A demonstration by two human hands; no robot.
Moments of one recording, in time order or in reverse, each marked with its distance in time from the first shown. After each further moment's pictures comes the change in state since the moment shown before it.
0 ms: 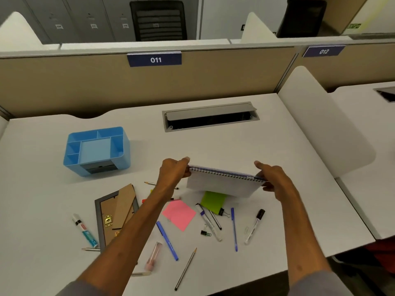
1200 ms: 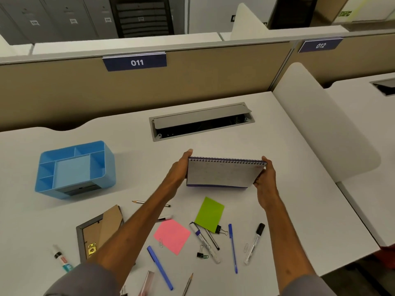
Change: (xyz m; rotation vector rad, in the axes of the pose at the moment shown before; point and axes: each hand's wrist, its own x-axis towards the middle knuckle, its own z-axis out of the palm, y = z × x) left_hand 0.070 0.023 0.050 0.148 -0.286 -0.057; right_hand 0.041 -0.014 0.030 0.673 0.000 -0.045
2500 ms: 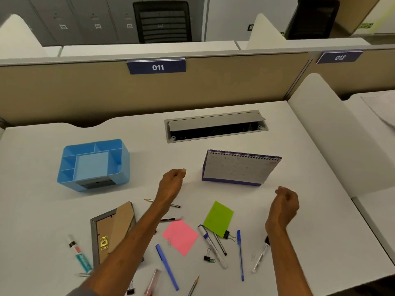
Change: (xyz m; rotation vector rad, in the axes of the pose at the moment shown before) left_hand -0.002 -0.054 -0.043 0.062 0.241 0.073; right_hand -0.007 0.053 -0.020 -0.084 0.538 -0.260
